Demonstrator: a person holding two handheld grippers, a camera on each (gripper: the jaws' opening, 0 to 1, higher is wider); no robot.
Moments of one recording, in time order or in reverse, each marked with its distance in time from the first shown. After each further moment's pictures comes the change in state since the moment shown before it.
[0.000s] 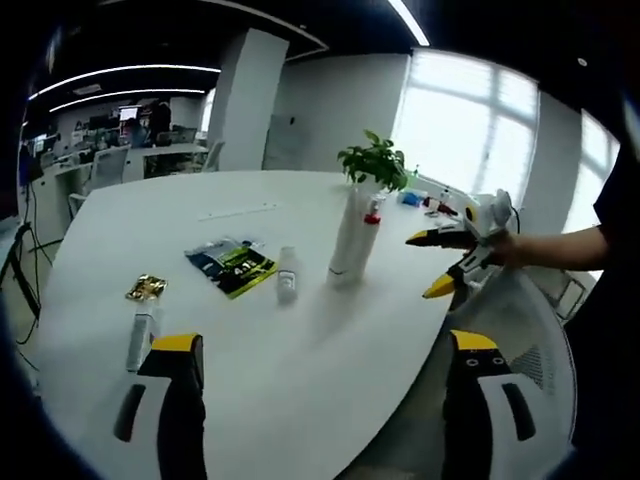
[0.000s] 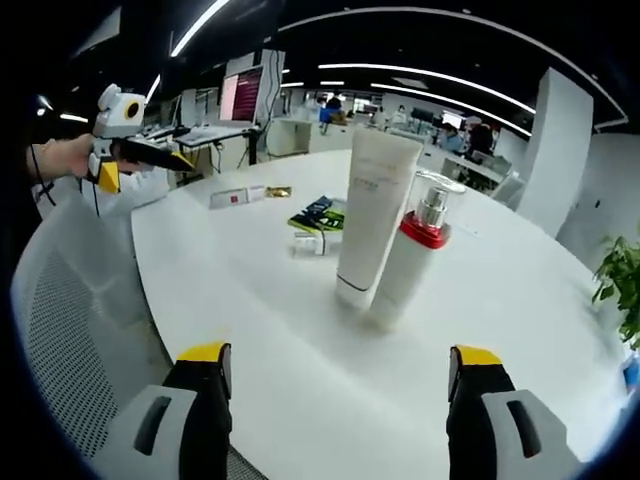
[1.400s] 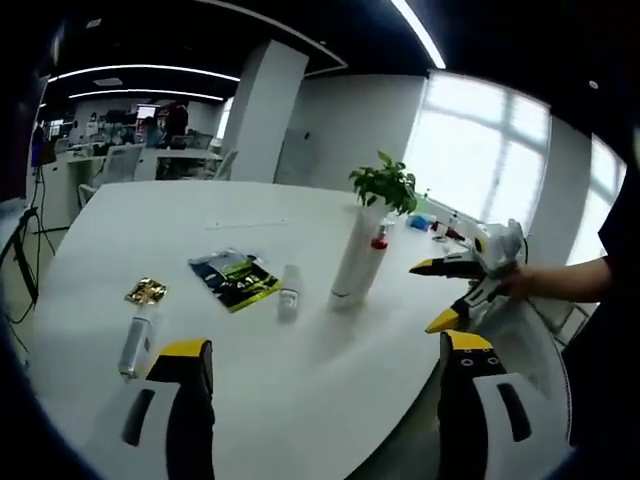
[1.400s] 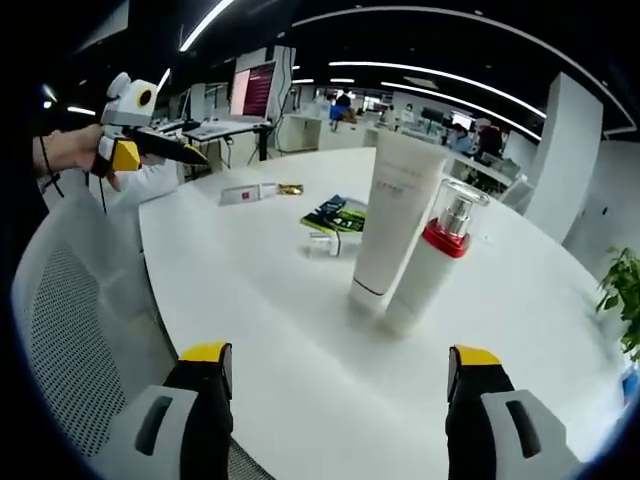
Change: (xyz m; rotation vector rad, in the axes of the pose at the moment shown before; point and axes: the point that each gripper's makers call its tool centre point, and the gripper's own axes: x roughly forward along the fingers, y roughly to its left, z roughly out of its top) left arm 0.017 0.005 0.018 -0.062 -0.062 0.026; right arm 0.004 0.014 0.004 -0.036 0.008 0.022
